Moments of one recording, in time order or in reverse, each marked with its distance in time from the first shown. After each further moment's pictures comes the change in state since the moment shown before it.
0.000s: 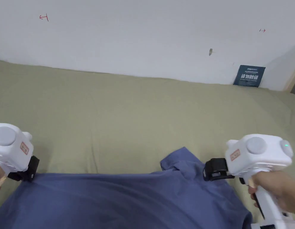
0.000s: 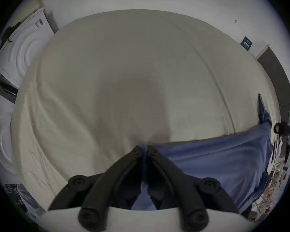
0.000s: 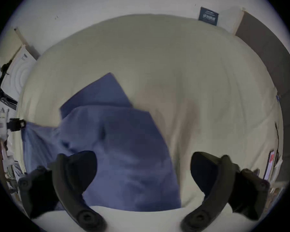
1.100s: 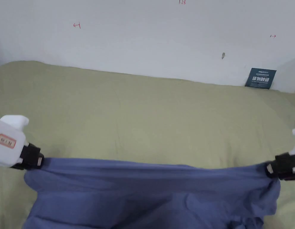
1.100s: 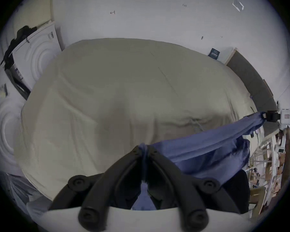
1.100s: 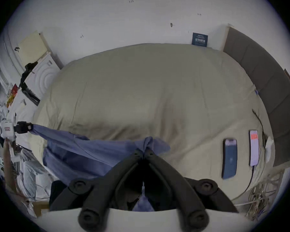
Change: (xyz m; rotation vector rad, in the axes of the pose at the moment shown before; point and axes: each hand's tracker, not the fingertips) left arm -0.046 -0.175 0.180 0.210 -0.148 -0.056; right arm 0.015 -0.182 0.221 0.234 0.094 0.014
